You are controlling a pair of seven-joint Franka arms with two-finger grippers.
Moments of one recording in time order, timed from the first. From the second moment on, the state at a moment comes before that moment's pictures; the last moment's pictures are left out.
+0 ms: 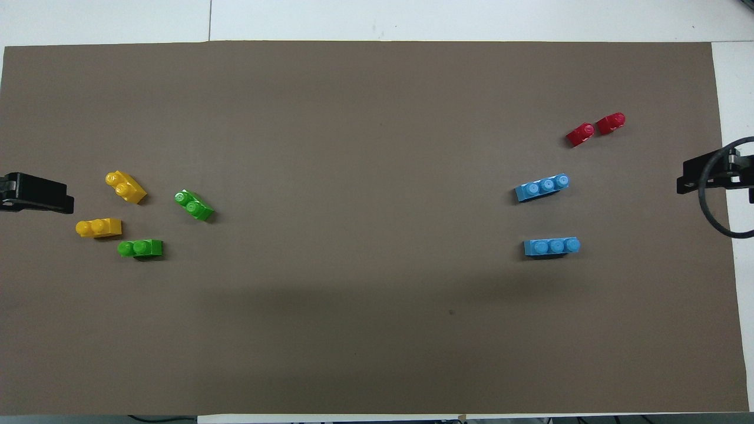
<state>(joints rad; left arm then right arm) 0.05 -0.08 -0.10 -1.58 0.00 1.47 -0.02 -0.07 -0.02 0.01 -1.58 -0.01 1.49 0.11</state>
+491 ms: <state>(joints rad) 0.05 -0.08 -0.10 -1.58 0.00 1.47 -0.02 -0.07 -0.02 0.01 -1.58 -0.01 1.49 0.11</state>
